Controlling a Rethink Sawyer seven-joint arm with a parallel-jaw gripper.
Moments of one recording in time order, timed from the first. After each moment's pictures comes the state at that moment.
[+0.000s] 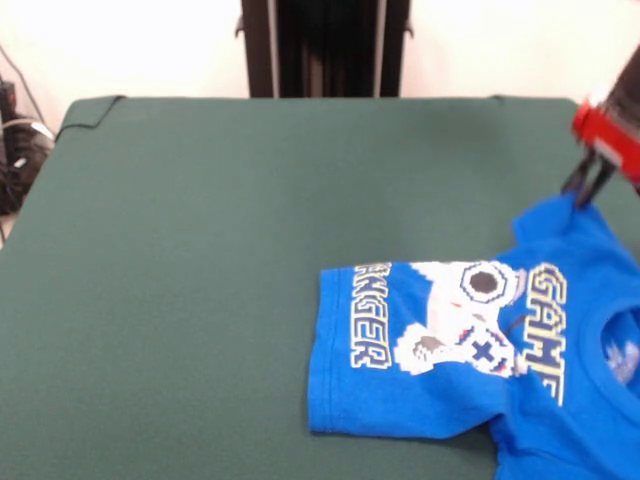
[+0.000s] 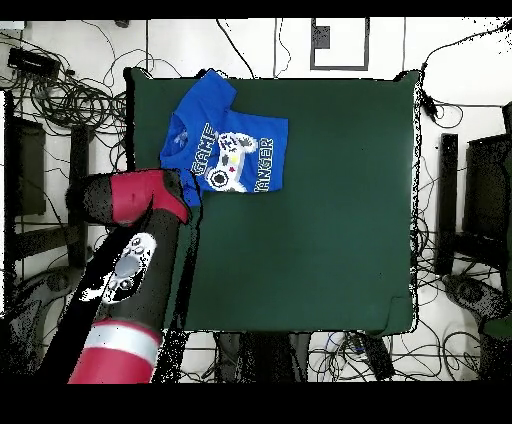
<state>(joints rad) 0.48 -0.25 -0.41 1.19 0.21 0.90 2.85</state>
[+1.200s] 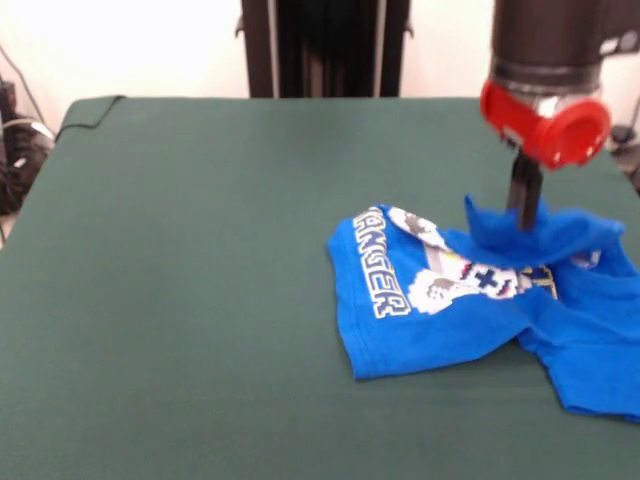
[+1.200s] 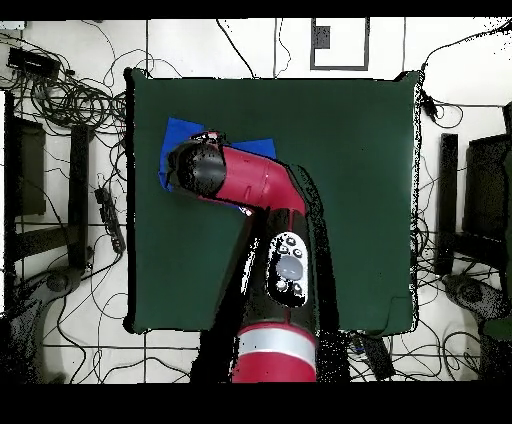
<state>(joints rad) 0.06 -0.51 -0.11 1.43 0.29 0.47 2.85</state>
